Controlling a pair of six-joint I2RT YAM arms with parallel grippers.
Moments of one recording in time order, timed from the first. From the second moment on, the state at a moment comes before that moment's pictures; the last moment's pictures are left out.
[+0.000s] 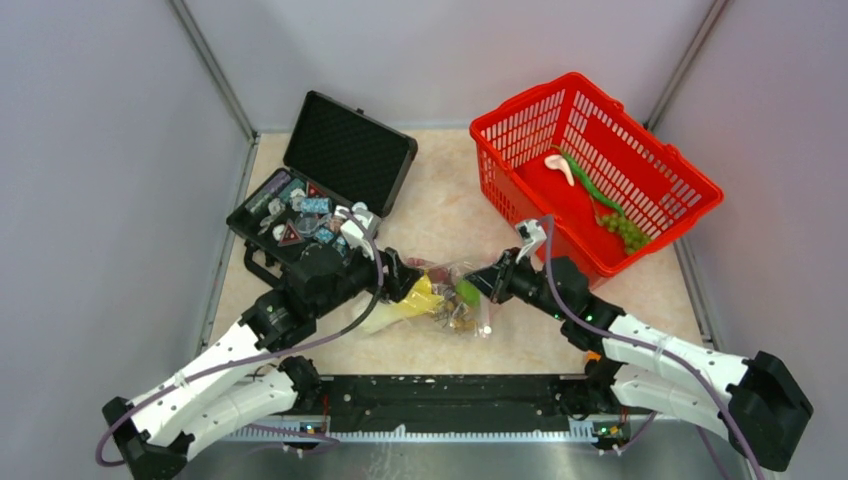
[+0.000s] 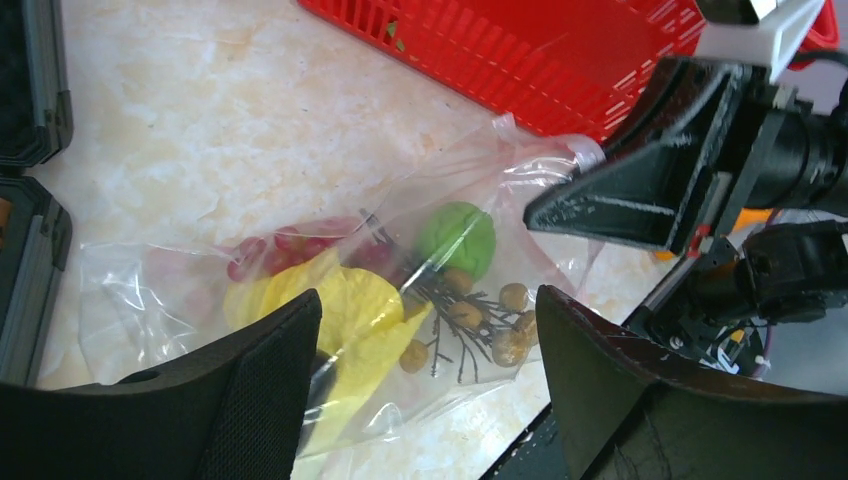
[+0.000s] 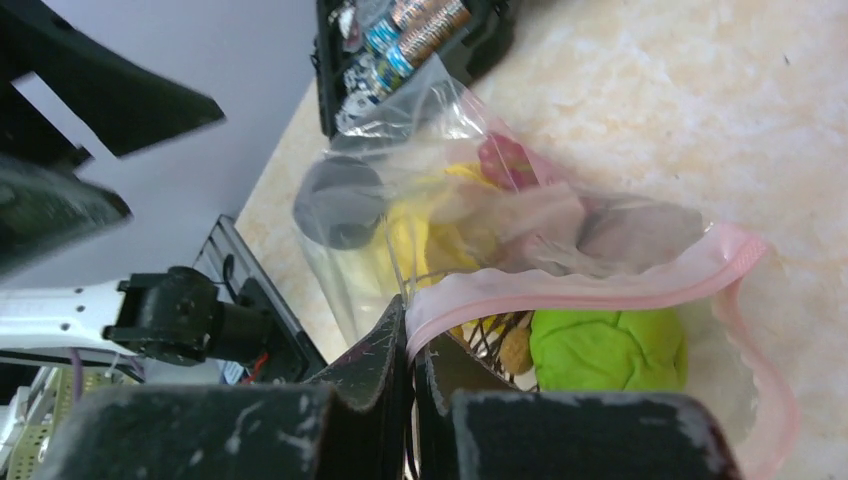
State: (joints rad) left arm -0.77 0.74 0.73 -0.27 0.02 -0.39; right arm 0.82 0.89 0.37 0.32 -0.08 0.69
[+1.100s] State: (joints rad) left arm -1.37 0.95 0.77 -0.24 -0.67 -0.54; right arm 0.89 0.99 0.46 0.32 0.06 0.74
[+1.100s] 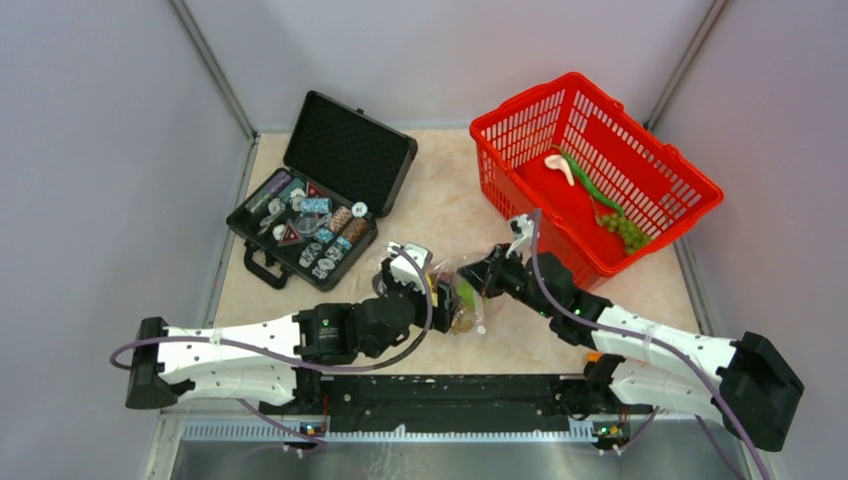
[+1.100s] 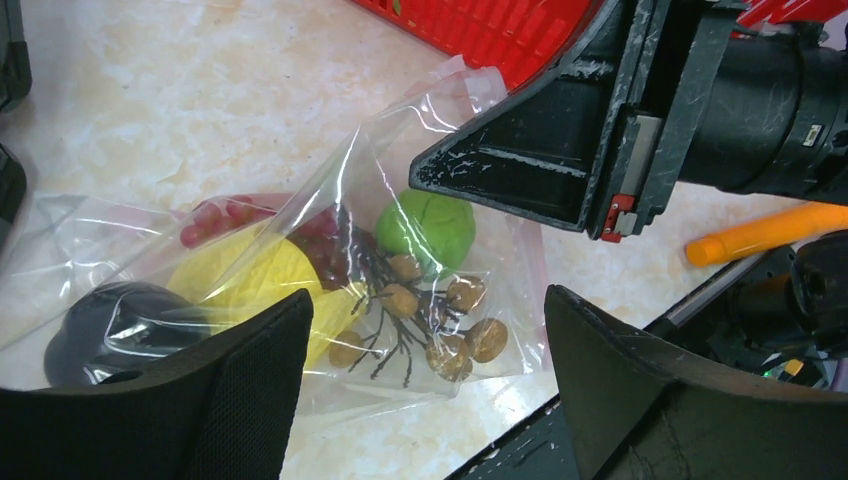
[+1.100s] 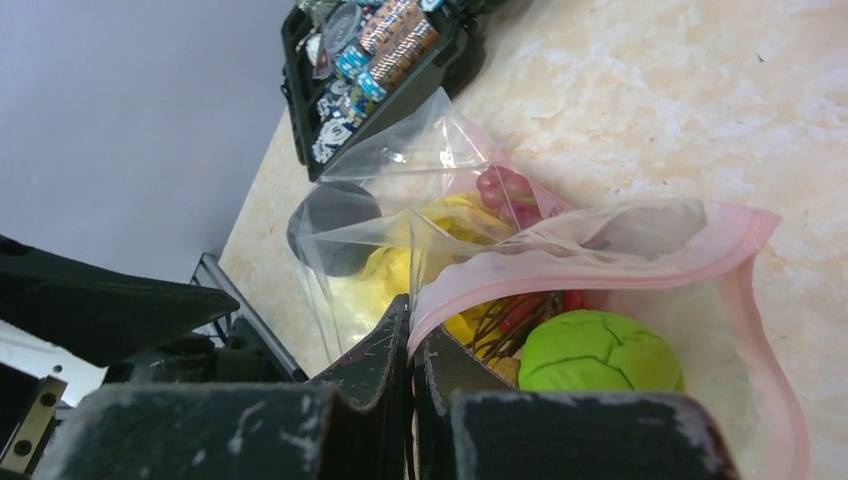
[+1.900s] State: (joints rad) left arm -1.45 1.27 0.88 -0.15 -0.79 -0.69; right arm 0.90 0.98 0.55 0.17 0.14 0.86
